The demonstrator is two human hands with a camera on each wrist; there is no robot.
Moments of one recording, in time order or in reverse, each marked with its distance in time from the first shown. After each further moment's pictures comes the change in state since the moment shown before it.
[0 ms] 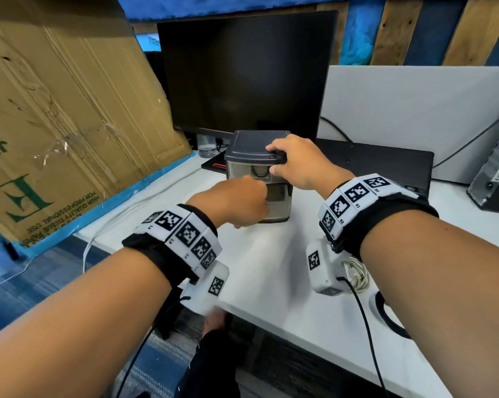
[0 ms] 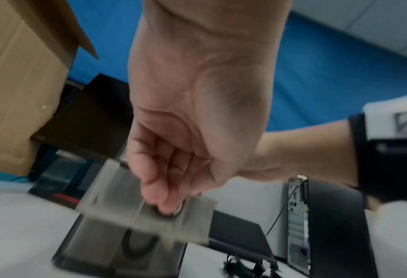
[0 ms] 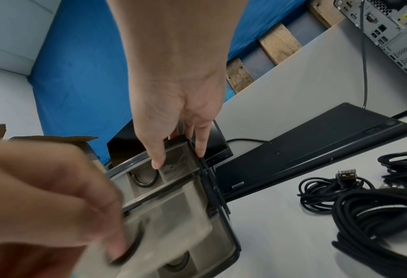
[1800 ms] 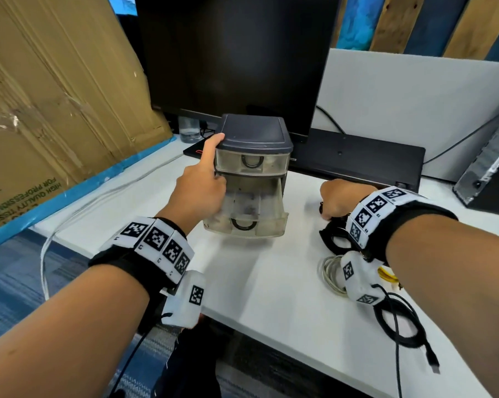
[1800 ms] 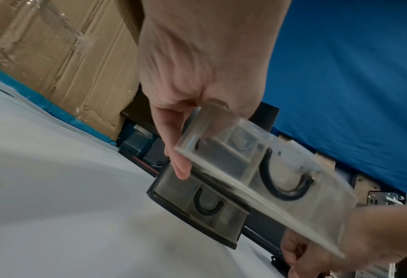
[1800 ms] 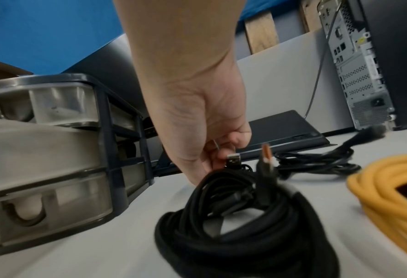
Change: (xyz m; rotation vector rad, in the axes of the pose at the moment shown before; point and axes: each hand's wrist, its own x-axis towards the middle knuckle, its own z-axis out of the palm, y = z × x) left_hand 0.033 -0.054 0.048 -0.689 0.495 -0.228; right_hand -0.011 0.091 0.010 -0.697 -0.624 0.439
